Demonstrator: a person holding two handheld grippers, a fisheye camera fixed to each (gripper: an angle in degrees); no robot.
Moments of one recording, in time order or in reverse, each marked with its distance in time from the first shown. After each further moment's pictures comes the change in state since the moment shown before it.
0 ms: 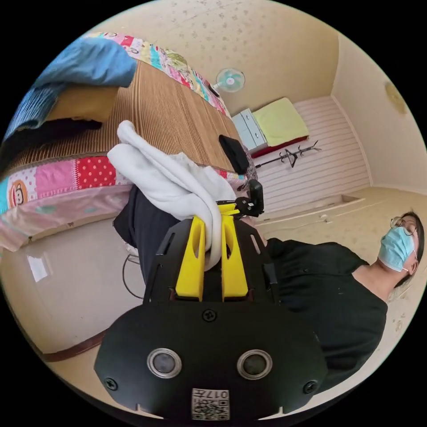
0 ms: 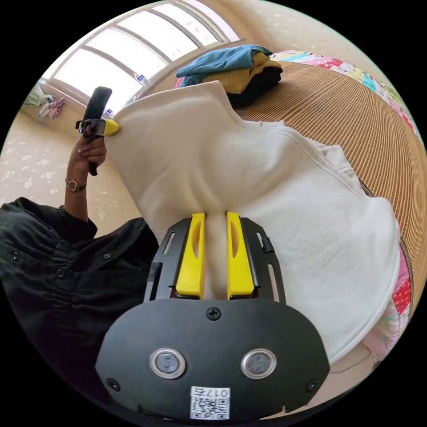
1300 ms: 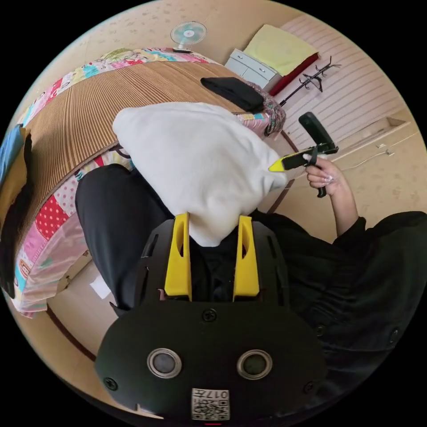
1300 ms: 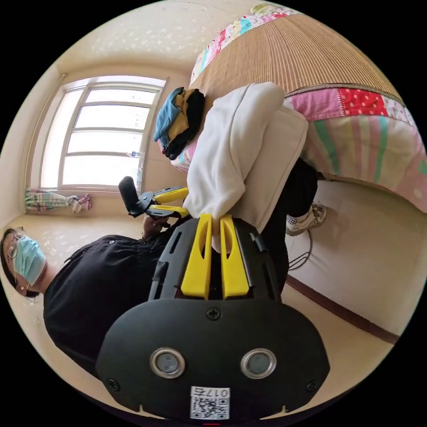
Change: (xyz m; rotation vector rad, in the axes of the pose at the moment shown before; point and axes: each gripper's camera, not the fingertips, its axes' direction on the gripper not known) left arm 0.015 -0.006 0.308 -0.291 -0.449 0.288; right arm 0.167 0.229 -0.168 0.168 -0.377 0.517
